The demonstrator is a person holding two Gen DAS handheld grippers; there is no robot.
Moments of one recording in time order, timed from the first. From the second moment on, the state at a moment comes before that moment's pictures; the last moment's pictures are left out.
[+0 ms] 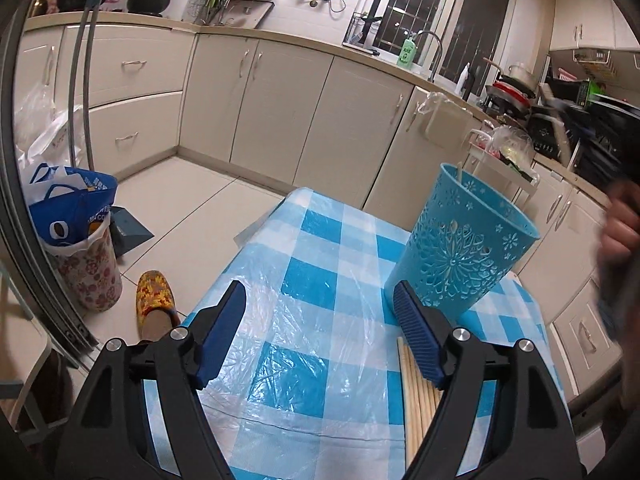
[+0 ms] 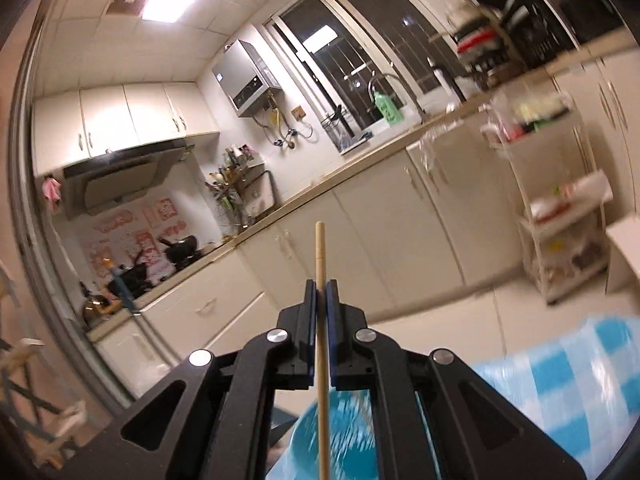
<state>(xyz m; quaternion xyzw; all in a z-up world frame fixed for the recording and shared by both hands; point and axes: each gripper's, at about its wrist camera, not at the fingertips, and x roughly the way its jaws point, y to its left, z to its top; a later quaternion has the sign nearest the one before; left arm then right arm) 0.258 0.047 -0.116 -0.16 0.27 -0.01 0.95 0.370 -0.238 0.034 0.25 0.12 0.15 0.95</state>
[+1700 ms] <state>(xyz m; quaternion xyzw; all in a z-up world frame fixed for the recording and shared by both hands) 0.229 0.020 -0.124 -0.11 0.35 -0.05 0.93 0.259 -0.170 -0.165 0.09 0.46 0.11 0.88</state>
